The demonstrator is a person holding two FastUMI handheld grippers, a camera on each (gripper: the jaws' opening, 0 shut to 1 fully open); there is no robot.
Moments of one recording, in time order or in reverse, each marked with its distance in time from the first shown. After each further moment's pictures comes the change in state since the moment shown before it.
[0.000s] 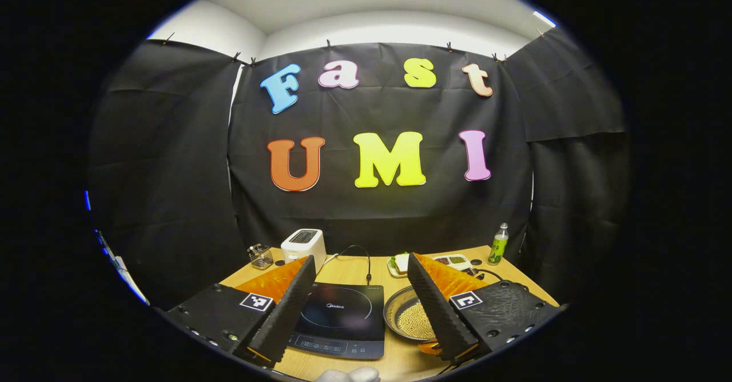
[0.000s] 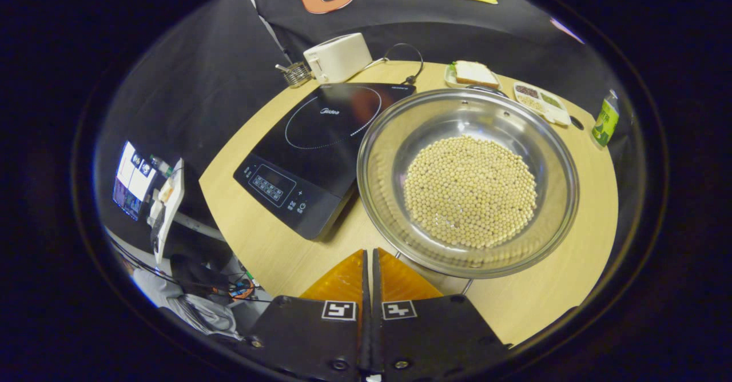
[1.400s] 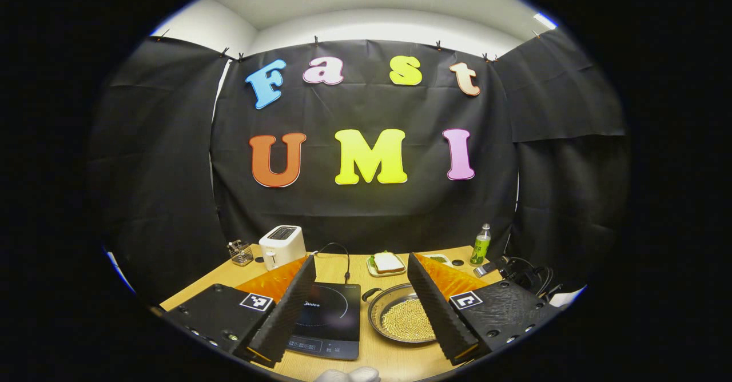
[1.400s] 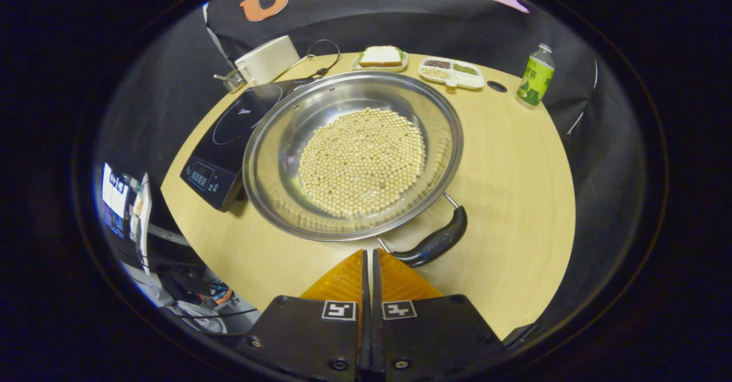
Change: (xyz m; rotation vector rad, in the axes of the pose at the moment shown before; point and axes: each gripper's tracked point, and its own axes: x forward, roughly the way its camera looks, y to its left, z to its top) left arm 0.005 -0.036 -0.004 -0.016 0.008 -0.071; right arm -0.056 -0.152 -0.042 0.110 0.026 -0.219
